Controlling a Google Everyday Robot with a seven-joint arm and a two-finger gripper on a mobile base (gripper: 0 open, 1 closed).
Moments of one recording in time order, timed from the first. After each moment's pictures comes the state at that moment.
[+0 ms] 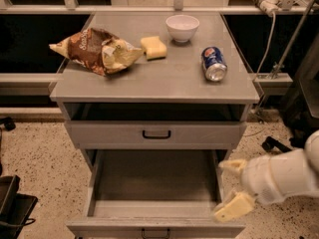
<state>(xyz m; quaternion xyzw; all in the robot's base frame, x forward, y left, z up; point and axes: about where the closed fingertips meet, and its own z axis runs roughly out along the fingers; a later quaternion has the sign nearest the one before) 0.379 -0.162 0.710 -0.51 0.78 0.24 0.27</state>
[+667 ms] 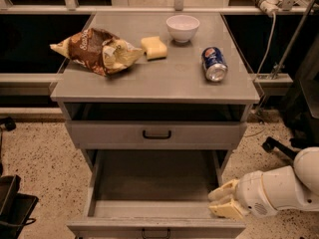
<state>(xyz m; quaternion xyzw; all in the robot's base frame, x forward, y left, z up) 0.365 -0.156 0.652 -0.48 0.80 0.27 0.25</state>
